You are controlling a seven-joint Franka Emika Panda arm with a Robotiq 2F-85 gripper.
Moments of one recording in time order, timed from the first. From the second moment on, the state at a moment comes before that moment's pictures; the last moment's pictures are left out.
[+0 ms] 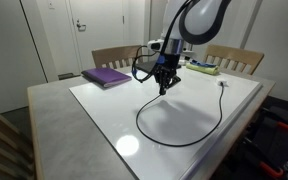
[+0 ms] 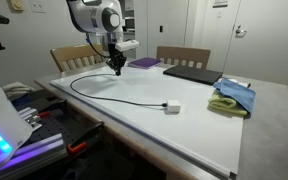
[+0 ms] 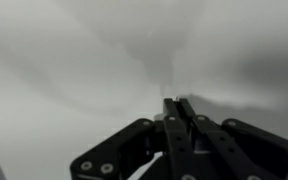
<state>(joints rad) -0.09 0.41 0.30 -2.34 -0.21 2.79 -1.25</state>
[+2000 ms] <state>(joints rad) 0.13 0.70 0.39 -1.87 -0.23 2.55 -1.95</state>
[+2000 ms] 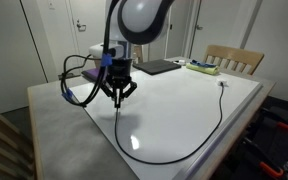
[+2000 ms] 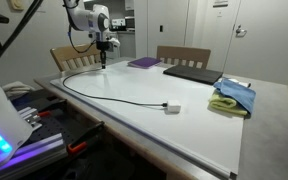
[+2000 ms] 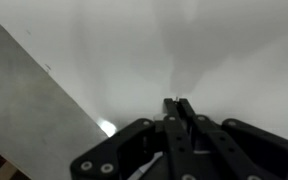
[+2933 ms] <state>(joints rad) 0.38 1.08 0.38 -1.17 -0.23 2.18 -2.49</state>
